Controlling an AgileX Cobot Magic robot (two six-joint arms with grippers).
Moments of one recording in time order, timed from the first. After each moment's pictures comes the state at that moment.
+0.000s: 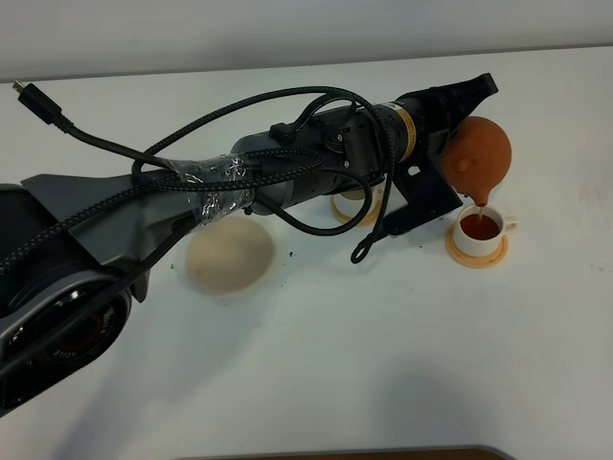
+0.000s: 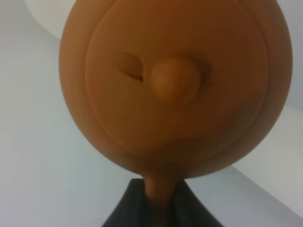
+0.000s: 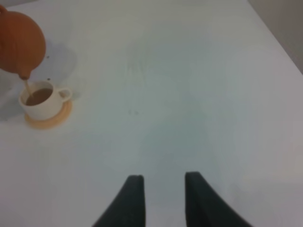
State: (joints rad) left arm -0.78 2.25 -1.66 0.89 -0.03 1.32; right arm 0.08 -0.01 -0.52 0.02 1.11 0.05
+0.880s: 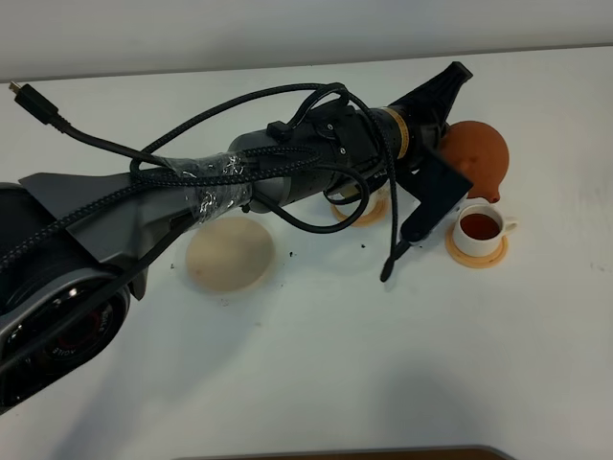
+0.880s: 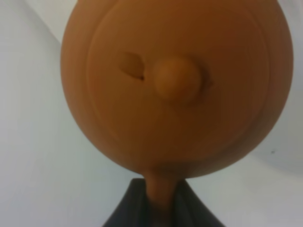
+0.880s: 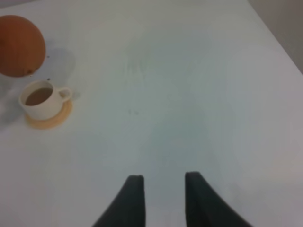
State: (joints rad) left arm -0.77 2.24 -1.66 0.57 0.06 1.24; right arm 0.08 -0.01 -0.52 0.02 1.11 0.05
